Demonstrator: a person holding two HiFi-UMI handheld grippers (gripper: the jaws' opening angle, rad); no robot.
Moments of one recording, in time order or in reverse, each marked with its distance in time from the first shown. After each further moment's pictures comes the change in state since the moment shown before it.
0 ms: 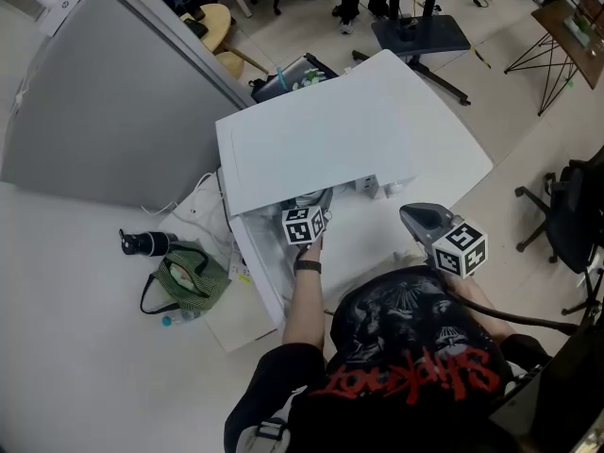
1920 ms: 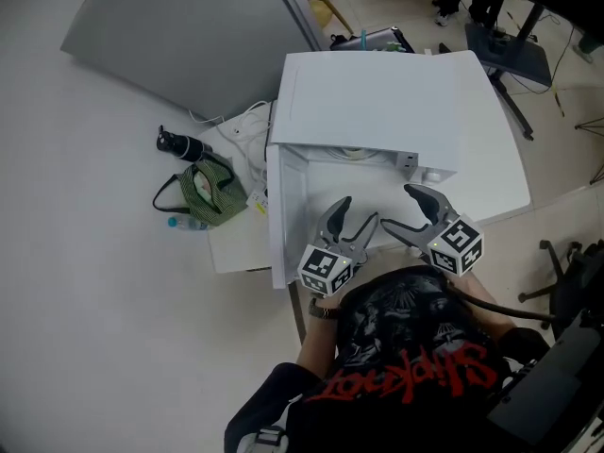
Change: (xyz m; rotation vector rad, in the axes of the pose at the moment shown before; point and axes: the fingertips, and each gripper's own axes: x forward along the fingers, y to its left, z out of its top) left arm -0.188 -0.168 0.041 0.008 -0.304 -0.070; right arm 0.030 0.082 0.002 -0.185 0.002 0.468
